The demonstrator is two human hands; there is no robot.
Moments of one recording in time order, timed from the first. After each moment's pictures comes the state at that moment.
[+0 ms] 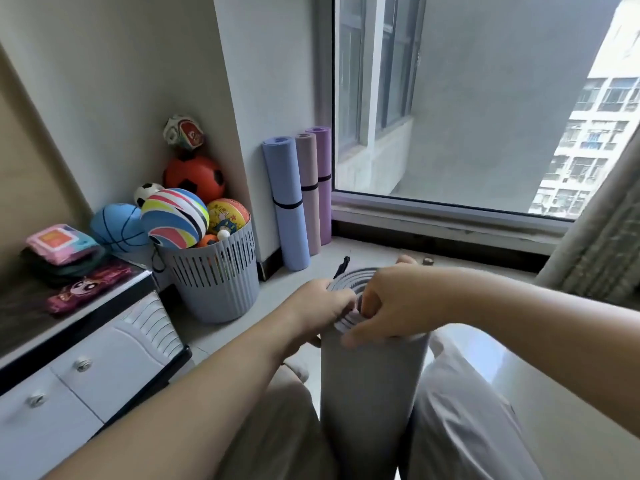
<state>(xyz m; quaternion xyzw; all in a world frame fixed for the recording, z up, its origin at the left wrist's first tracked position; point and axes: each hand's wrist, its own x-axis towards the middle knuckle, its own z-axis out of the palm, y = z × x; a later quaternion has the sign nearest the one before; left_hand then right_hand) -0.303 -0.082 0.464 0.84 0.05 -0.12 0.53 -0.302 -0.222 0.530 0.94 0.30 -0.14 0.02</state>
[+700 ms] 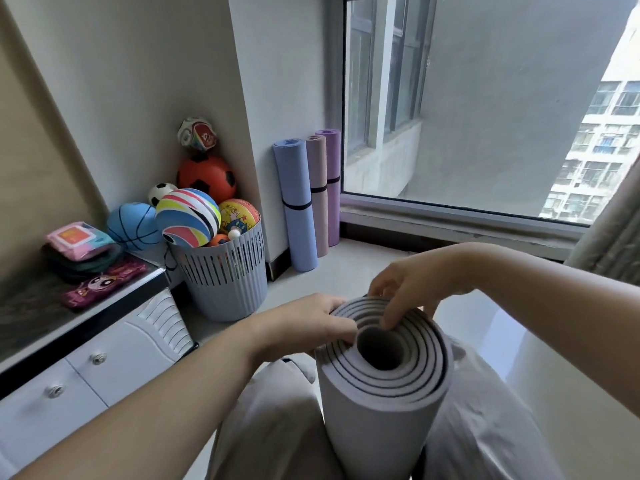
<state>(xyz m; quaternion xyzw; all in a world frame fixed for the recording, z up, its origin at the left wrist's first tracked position) -0.326 -0.055 0.480 0.83 -0.08 -0.24 0.49 -0.257 -0.229 0.529 0.88 0.24 -0.38 -0.16</state>
